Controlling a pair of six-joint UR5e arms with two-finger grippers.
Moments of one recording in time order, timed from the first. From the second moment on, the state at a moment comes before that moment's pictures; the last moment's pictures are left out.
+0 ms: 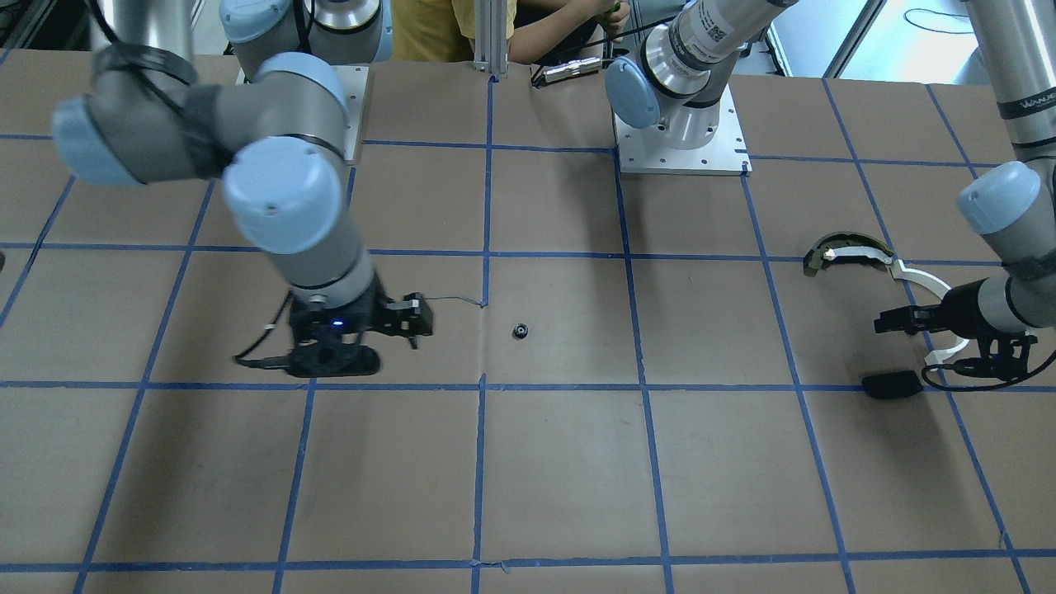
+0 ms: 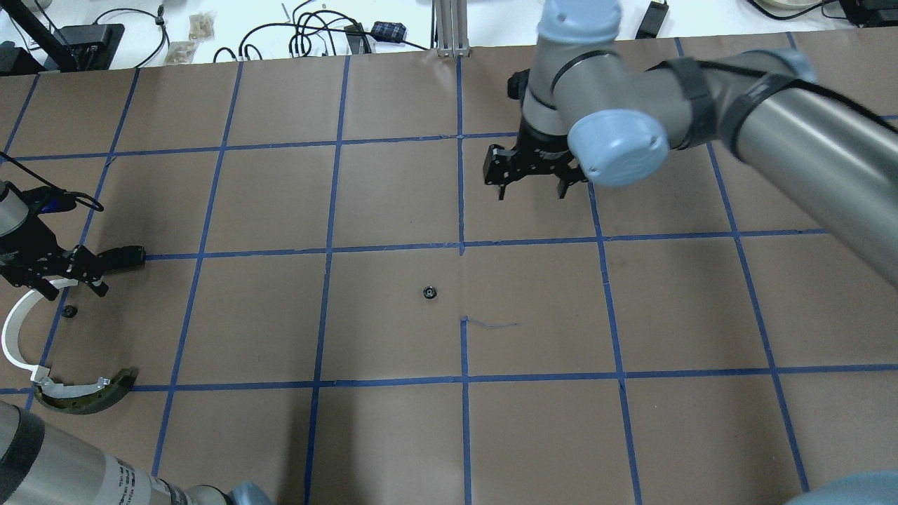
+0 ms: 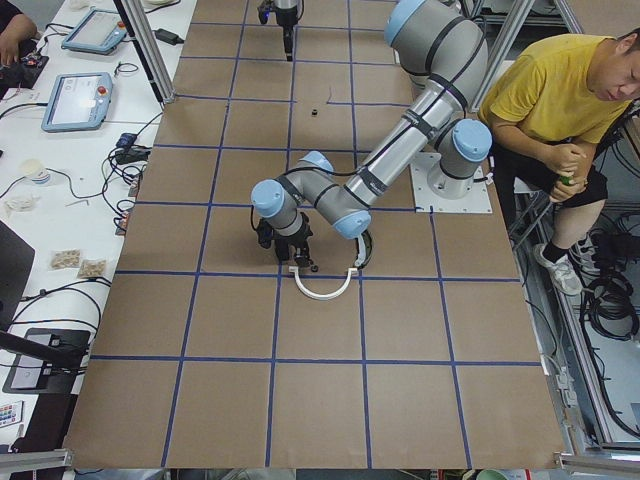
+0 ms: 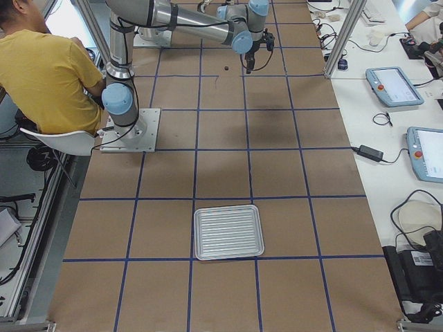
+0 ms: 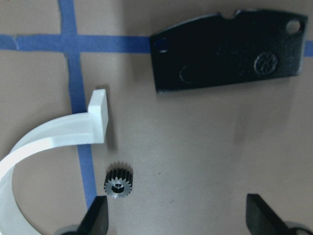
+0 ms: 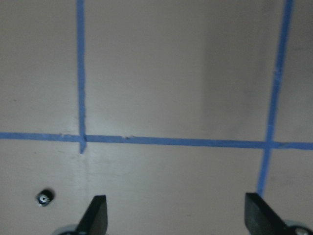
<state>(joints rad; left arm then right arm) -0.89 -2.03 -1.72 -1.22 1.72 0.65 1.68 -1.27 1.59 -1.84 -1.51 0.06</state>
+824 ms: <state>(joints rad) -1.50 -1.96 -1.63 -1.22 1.53 0.14 1.60 -1.48 1.43 -1.52 -1.56 0.03</state>
